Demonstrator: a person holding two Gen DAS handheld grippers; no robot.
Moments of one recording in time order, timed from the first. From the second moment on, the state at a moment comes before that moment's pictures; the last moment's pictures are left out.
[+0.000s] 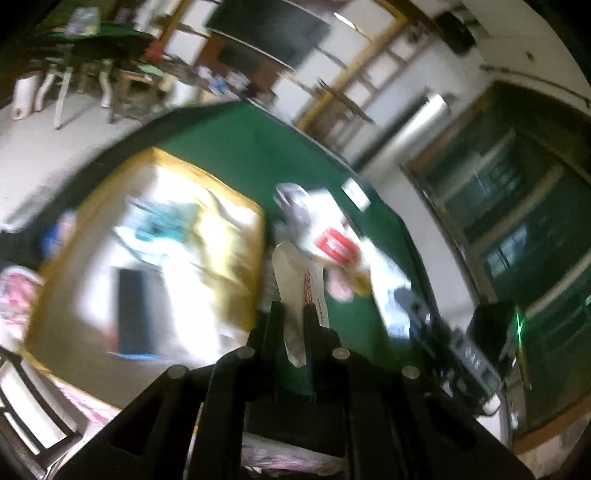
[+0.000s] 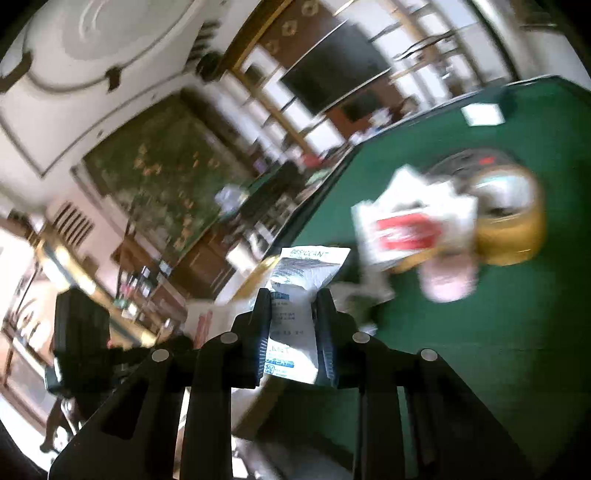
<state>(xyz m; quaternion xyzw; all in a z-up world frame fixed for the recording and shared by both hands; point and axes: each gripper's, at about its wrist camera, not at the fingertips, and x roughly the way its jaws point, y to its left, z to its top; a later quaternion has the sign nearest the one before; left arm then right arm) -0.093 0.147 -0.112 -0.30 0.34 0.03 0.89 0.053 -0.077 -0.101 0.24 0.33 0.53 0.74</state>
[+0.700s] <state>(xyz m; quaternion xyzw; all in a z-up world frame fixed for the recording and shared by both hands) -0.126 0.250 -0.165 -0.33 0.34 0.19 0.86 -0.022 0.074 -0.138 0.03 0.40 0.59 0.70</state>
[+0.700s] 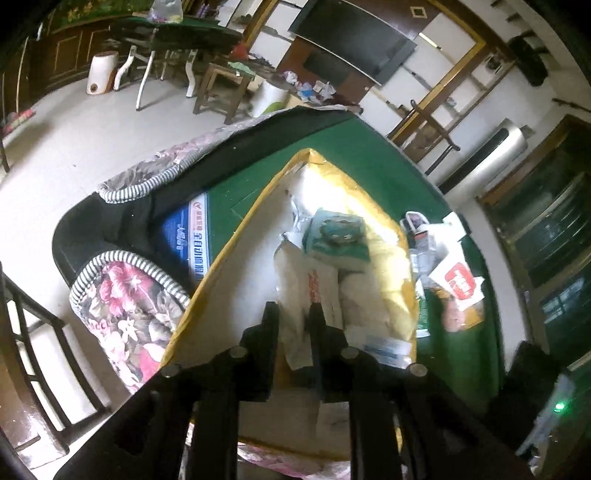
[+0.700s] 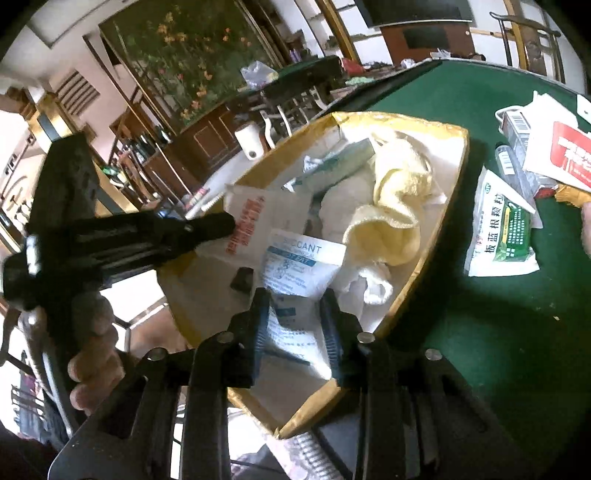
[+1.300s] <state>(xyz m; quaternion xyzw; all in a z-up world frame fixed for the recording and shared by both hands) -0.113 0.183 -0.121 -0.23 0.30 0.18 0.91 0.042 -0.048 -0.084 0.05 0.32 0.55 0.77</state>
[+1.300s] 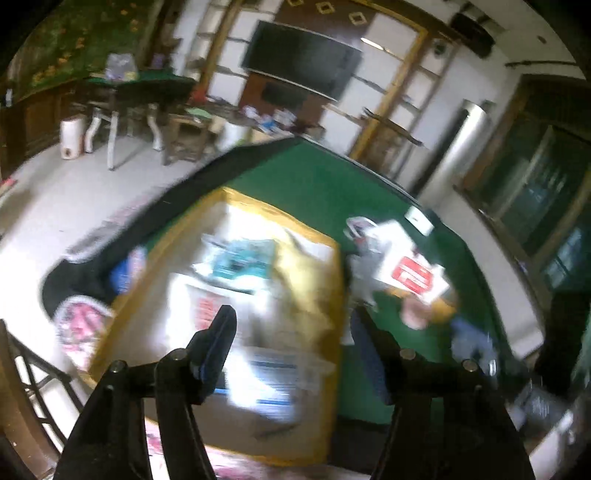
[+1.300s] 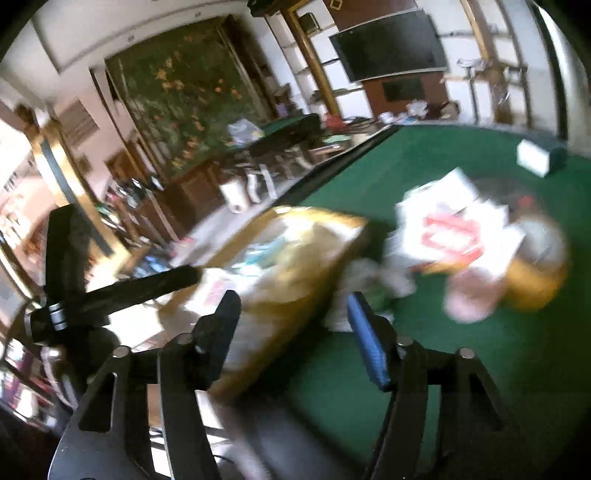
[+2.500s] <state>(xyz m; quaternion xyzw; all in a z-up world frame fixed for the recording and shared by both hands) 0.050 0.089 -0.186 -0.10 0.49 0.11 0.86 0.167 -0.089 -0.109 0.15 0.32 0.44 0.83</state>
